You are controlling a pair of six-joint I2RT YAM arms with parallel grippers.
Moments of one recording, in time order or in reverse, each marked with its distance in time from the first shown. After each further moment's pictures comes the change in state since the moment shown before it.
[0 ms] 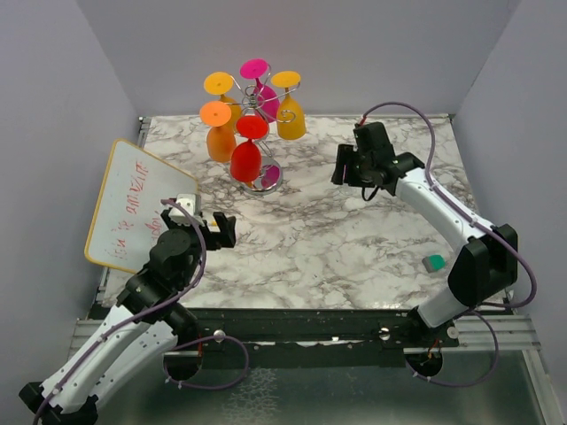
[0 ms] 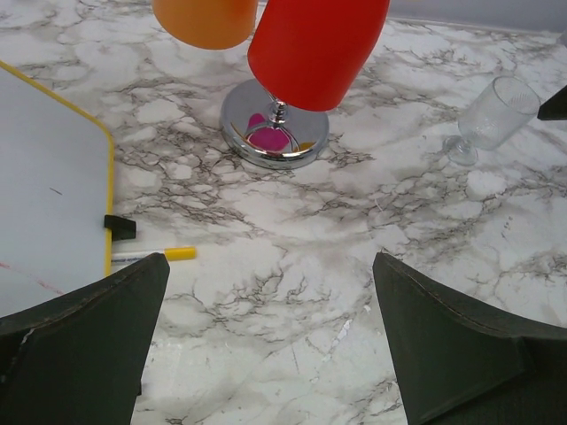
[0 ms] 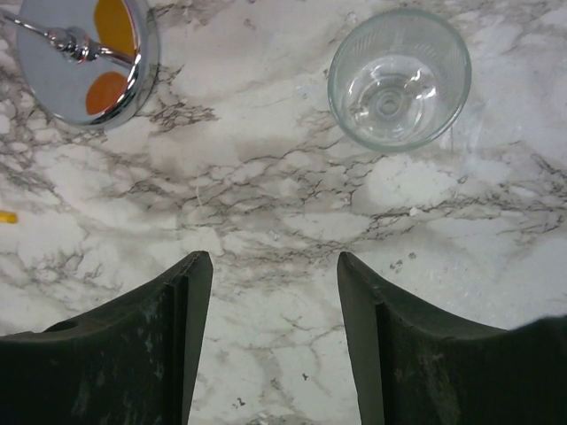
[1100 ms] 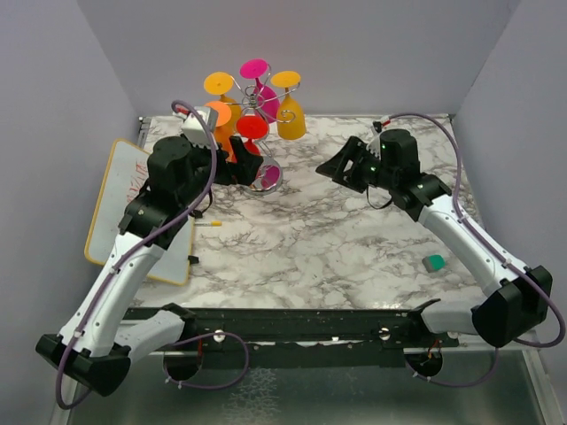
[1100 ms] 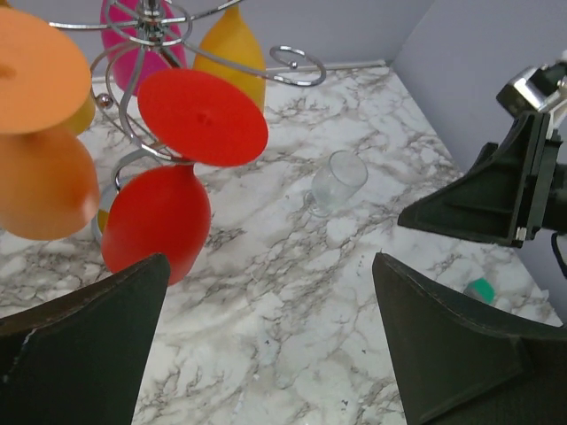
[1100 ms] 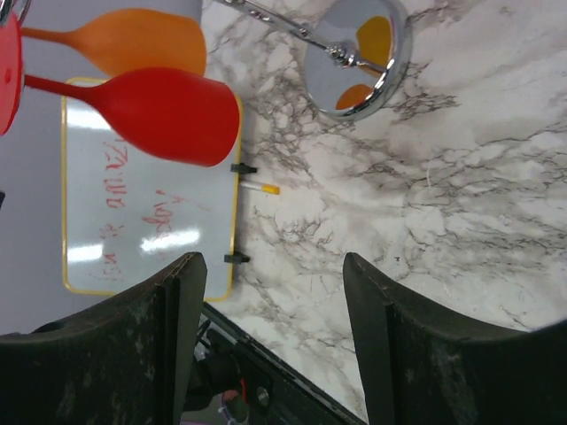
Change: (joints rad) left arm 0.229 0.565 0.641 -0.050 0.520 -0.031; right arm 0.000 -0.276 -0.186 0.246 -0.355 0.396
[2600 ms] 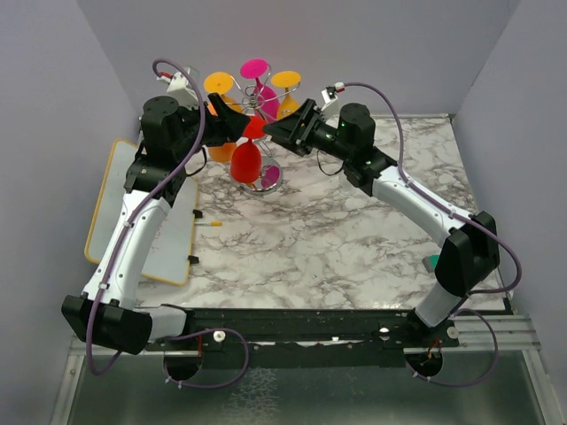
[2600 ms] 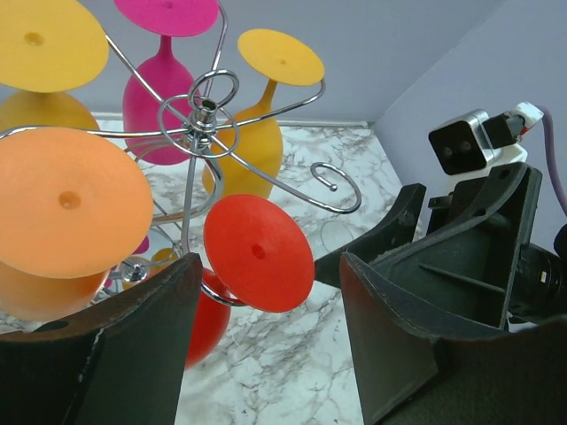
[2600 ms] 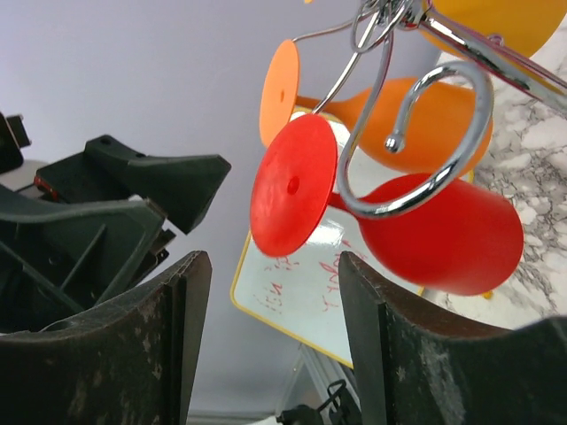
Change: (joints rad) left arm 0.224 0.262 0.219 0.109 0.227 -0.148; right arm 0.140 0.340 0.238 0.569 -0.152 0.278
